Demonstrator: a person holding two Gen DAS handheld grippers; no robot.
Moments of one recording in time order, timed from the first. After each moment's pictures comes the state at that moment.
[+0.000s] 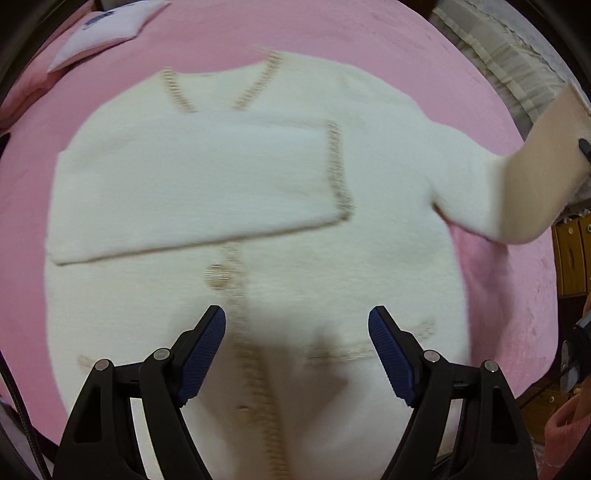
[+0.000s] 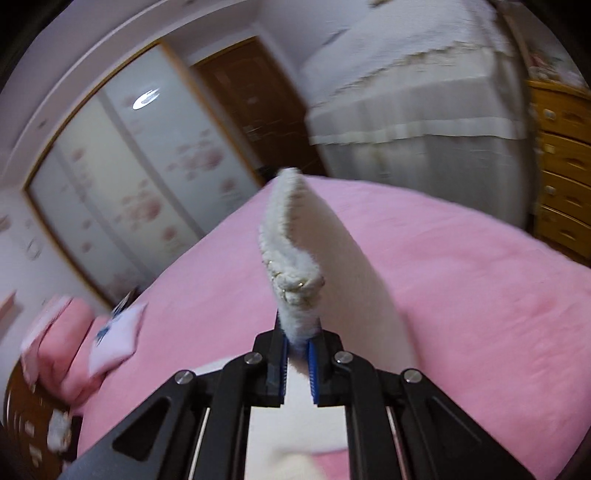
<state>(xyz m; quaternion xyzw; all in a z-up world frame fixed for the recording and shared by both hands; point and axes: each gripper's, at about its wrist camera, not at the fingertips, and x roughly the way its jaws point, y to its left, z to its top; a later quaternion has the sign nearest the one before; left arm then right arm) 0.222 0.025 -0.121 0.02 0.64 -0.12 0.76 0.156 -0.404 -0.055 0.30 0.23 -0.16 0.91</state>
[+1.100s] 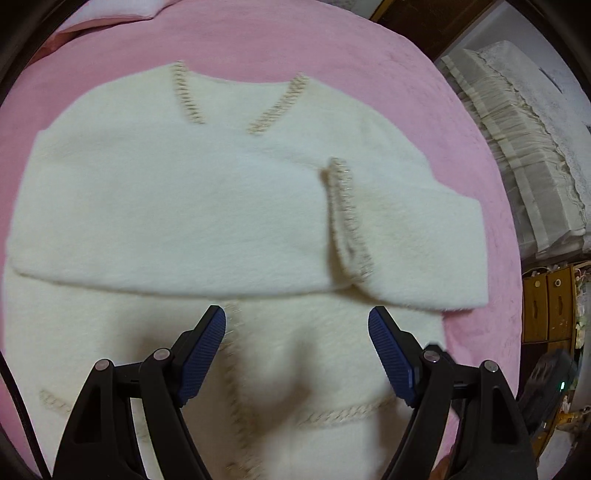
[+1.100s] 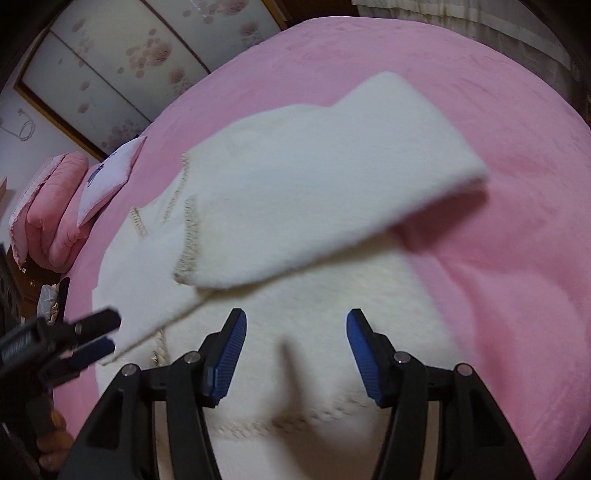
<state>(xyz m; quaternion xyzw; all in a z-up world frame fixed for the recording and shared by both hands) 0.267 0.016 -0.169 -0.10 0.61 -0.16 0.77 0.124 -0.287 -0.186 0.28 0.49 -0.10 0.82</state>
